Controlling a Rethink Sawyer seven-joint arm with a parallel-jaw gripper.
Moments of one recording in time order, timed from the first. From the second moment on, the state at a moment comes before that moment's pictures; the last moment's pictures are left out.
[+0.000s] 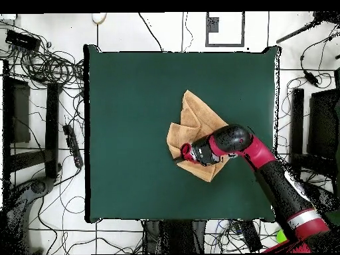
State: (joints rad) arm -1.02 -0.04 0.81 1.53 -0.42 1.22 1.81
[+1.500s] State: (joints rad) arm -1.02 -0.05 0.81 1.42 -0.50 1.29 1.77
